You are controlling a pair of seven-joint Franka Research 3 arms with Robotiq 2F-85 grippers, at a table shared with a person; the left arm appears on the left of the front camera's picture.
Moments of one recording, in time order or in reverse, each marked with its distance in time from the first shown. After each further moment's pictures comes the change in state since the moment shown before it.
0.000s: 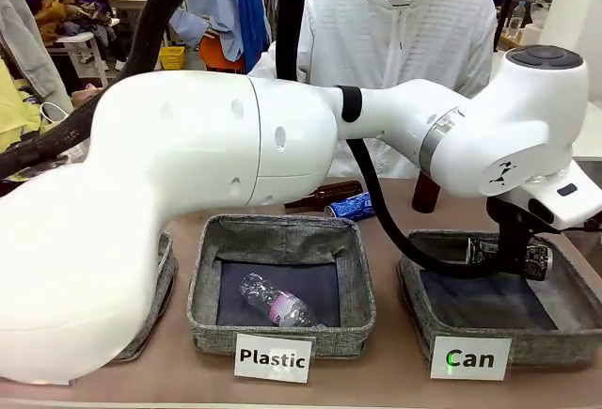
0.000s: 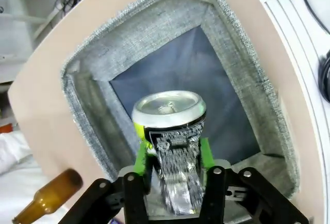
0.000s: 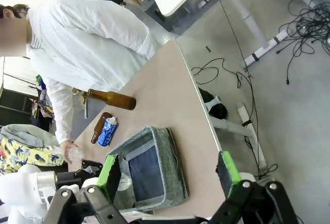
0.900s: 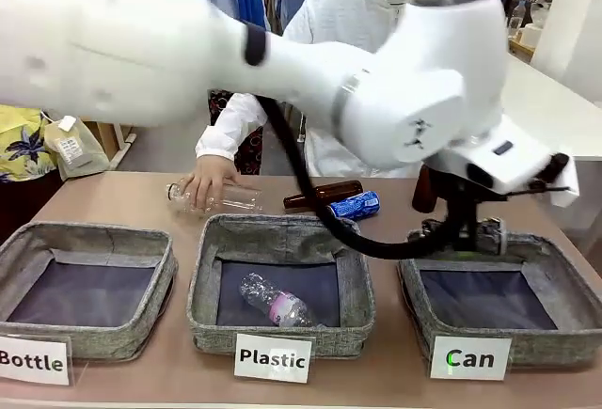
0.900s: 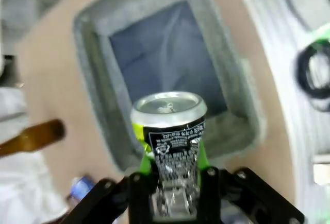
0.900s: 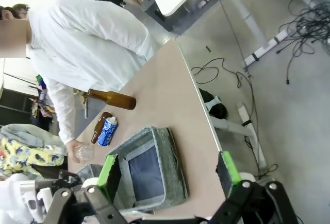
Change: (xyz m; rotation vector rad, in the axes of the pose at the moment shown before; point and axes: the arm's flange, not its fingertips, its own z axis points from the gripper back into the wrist) left arm -0.054 -0.036 0.065 0.022 -0.032 0.154; right arm 0.000 0.000 0.000 0.000 0.001 0.001
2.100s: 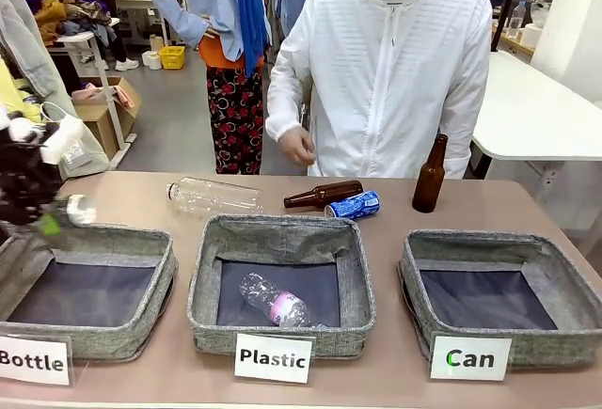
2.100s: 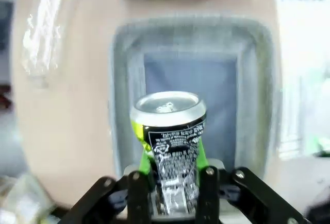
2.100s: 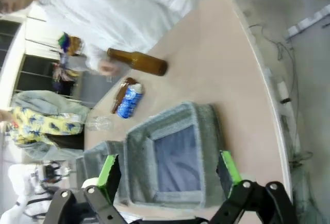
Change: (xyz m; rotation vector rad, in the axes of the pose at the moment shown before) left arm -0.555 -0.131 0.207 -0.038 0.052 0.266; right arm -0.036 0.036 -0.105 0.104 0.177 0.027
